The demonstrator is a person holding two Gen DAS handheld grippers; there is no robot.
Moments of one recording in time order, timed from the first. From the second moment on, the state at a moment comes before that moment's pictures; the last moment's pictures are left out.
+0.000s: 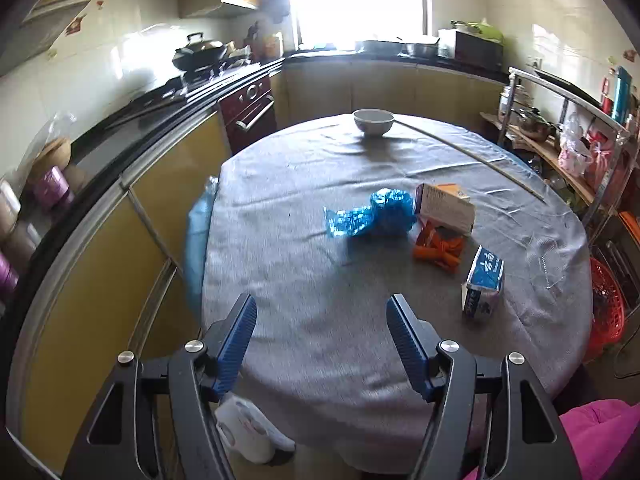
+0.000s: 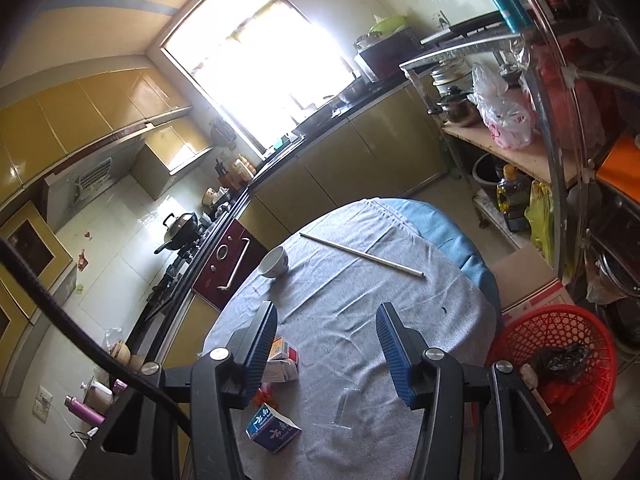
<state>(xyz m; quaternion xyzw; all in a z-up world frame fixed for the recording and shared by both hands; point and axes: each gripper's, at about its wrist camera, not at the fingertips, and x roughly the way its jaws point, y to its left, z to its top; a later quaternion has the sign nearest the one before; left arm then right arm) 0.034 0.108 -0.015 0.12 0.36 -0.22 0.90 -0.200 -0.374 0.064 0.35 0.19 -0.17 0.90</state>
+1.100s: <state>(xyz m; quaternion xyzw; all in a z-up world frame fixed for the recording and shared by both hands) 0.010 0.007 -0.026 0.15 0.40 -0.24 0.87 -0.095 -0.377 -0.028 0.39 0.30 -0.03 0.87</state>
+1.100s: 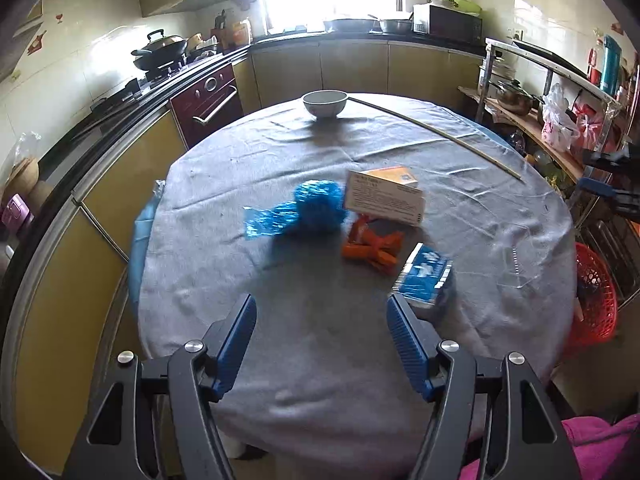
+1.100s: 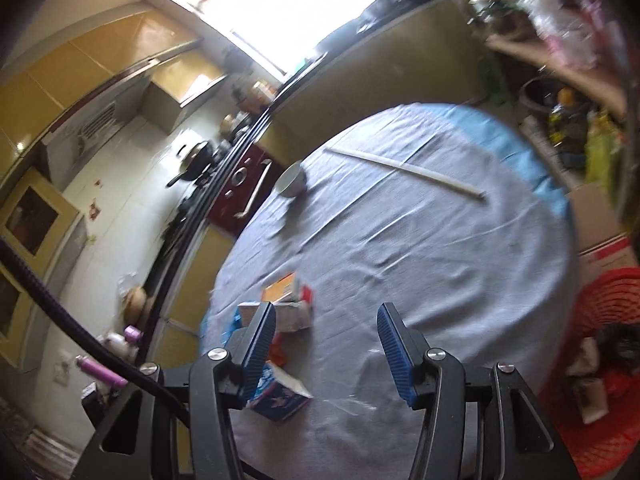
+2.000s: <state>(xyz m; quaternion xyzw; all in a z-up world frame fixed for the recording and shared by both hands) 0.043 -0.022 -0.082 0.10 0.47 -0.34 0.81 -0.023 -0.331 -0.124 0.42 0.48 -0.11 0.76</state>
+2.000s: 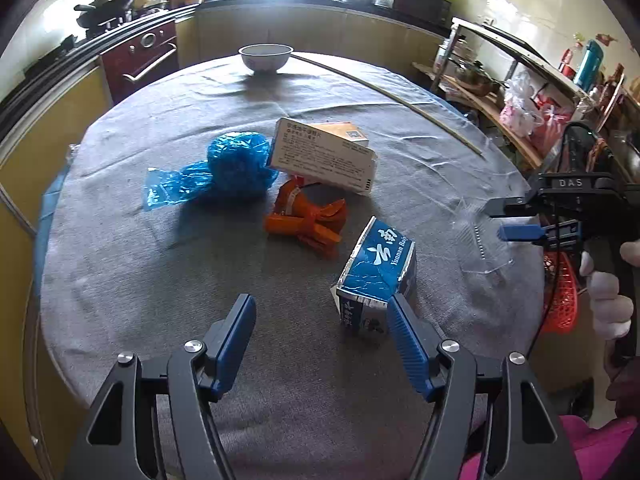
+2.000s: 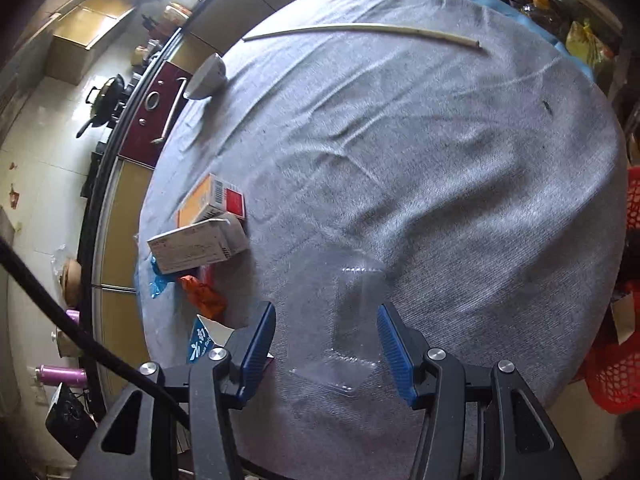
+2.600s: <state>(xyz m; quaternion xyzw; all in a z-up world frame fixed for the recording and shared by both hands) 0.058 -0.070 -0.104 0.12 0.47 -0.43 0.76 0.018 -0.290 -0.139 0.32 0.56 -0.16 0.75</state>
